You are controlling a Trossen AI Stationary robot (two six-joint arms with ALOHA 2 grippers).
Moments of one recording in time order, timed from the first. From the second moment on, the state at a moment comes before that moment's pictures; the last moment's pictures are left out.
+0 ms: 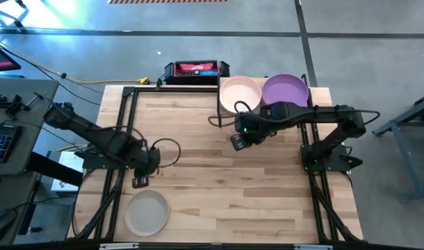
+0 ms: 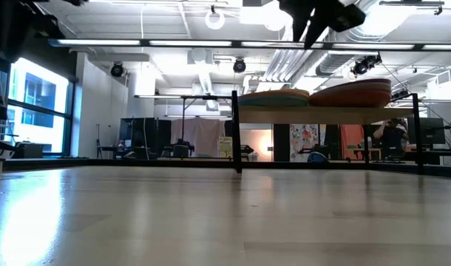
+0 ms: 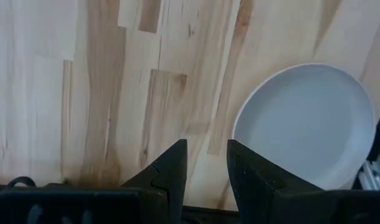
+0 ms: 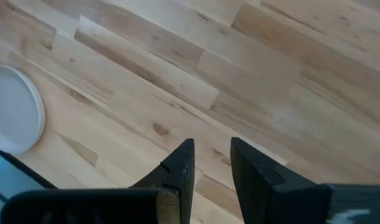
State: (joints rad) left arm -0.46 1.18 1.06 -1.28 -0.02 -0.63; right arm 0.03 1.59 1.62 -1.25 0.01 1.13
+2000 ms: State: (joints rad) left arm -0.77 1.72 1.06 -0.94 -0.18 -0.49; right arm 0.34 1.68 1.62 -1.06 0.15 1.38
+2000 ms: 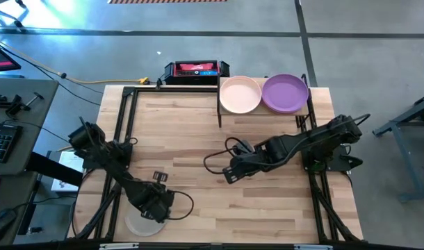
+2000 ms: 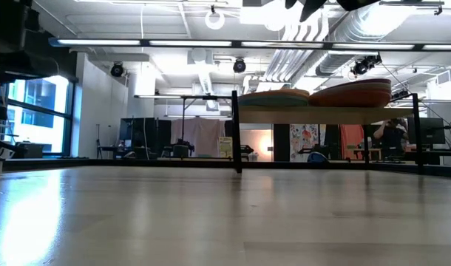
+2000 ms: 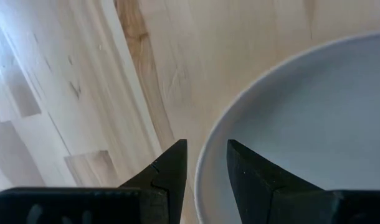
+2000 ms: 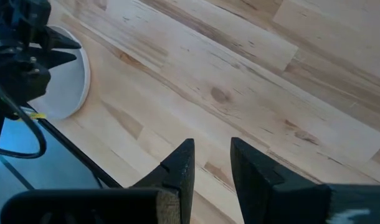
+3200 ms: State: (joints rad) left arm -0.73 1.82 1.06 -0.92 -0.10 -0.32; right arm 0.37 1.68 1.62 -1.03 0.15 1.39
